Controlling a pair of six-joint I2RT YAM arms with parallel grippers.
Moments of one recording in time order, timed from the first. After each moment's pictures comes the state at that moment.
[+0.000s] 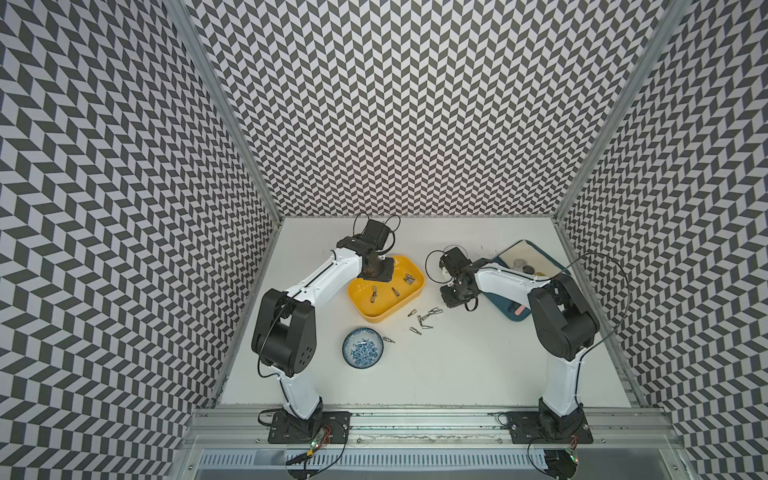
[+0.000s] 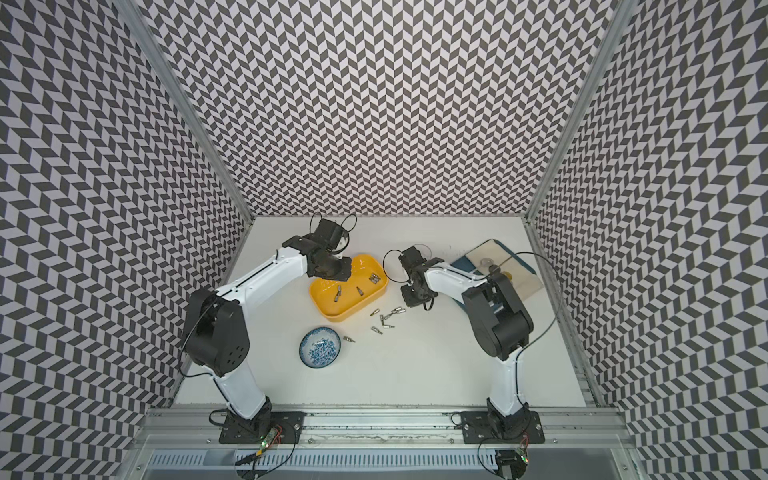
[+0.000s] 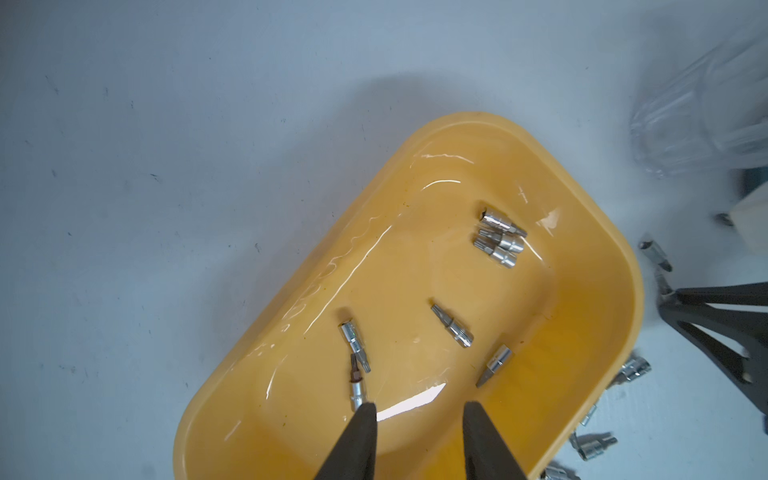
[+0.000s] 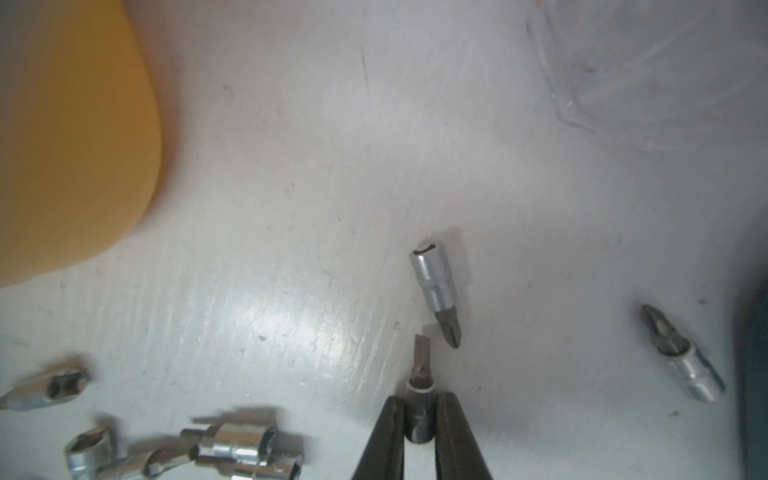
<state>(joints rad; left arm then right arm) -0.45 1.76 1.47 -0.81 0.02 -0.25 0.53 1.96 1.31 -0.64 0.01 0.17</state>
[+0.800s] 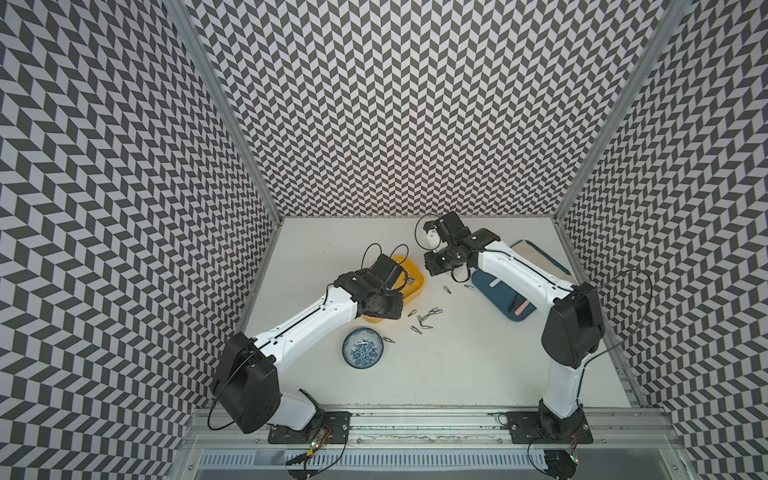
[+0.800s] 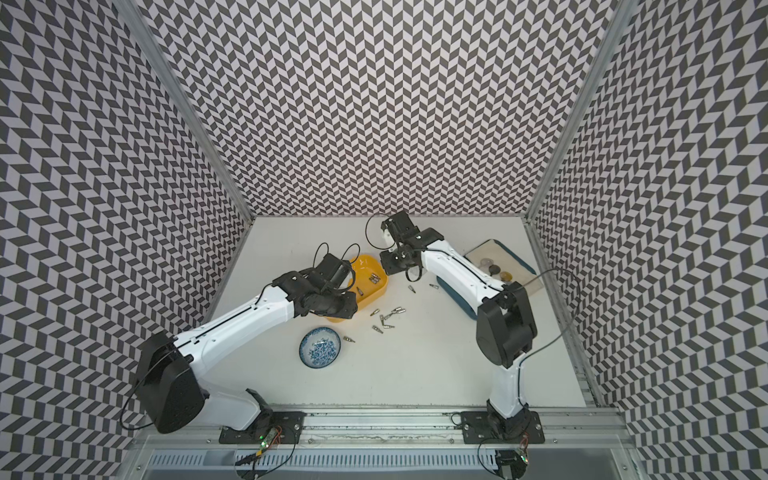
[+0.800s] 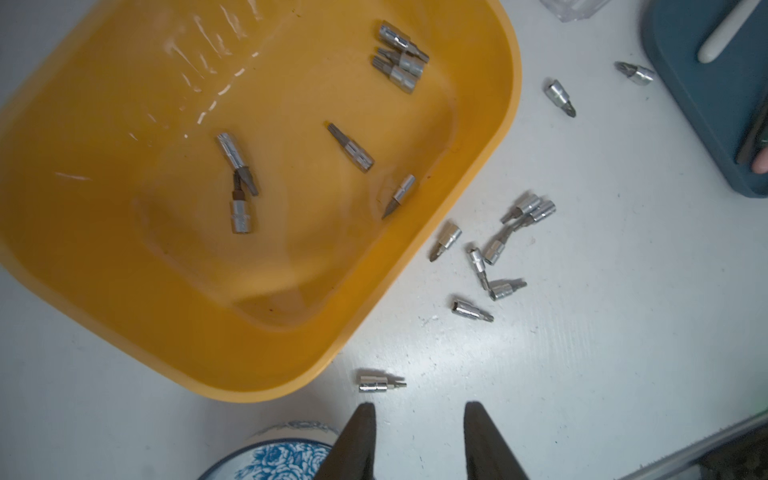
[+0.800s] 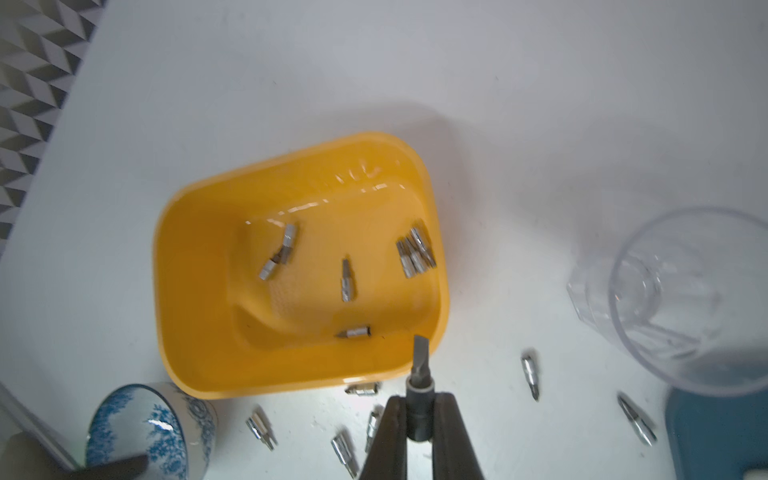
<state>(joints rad) -0.70 1.42 1.13 -0.82 0.01 -0.50 0.61 1.95 1.78 -0.82 -0.13 0.19</state>
